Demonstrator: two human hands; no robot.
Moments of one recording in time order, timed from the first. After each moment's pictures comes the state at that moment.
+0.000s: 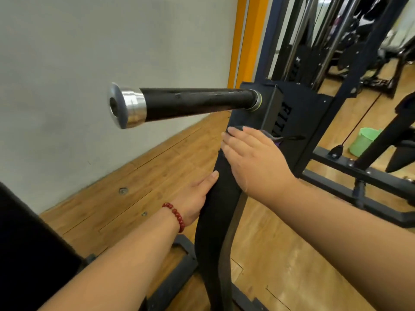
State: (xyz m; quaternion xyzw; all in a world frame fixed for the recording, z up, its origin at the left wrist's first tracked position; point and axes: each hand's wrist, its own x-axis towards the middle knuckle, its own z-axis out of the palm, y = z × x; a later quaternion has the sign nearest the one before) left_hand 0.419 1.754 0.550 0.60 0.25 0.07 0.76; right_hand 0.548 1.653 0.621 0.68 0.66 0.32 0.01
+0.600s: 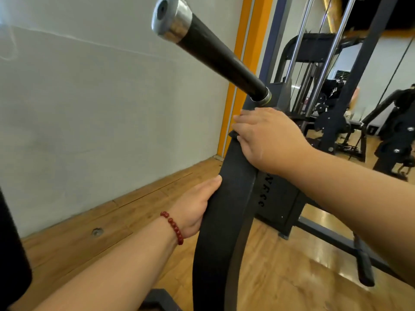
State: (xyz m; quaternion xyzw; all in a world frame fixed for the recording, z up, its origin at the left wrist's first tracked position) left_hand 0.414 1.756 0.500 0.56 0.12 0.15 0.81; right_hand 0.543 1.665 0.635 0.68 0.62 0.38 0.08
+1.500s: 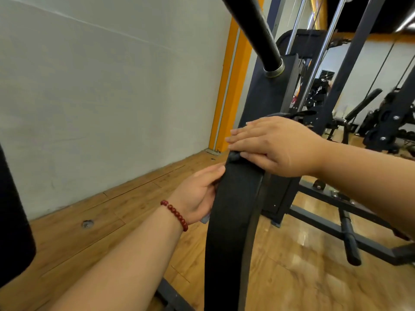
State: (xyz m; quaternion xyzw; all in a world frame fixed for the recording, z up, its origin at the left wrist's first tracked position) left_hand 0.398 1.766 0.460 0.50 -0.01 0.15 0.85; right_hand 0.521 1.640 0.591 0.62 0.73 0.27 0.12
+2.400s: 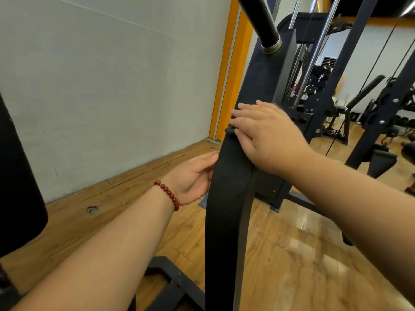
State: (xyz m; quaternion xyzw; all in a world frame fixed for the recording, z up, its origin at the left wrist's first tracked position) left_hand 0.385 1.771 0.439 0.55 -0.02 0.13 0.83; right_hand 0.491 1.636 0.542 0.71 0.60 0.36 -0.02
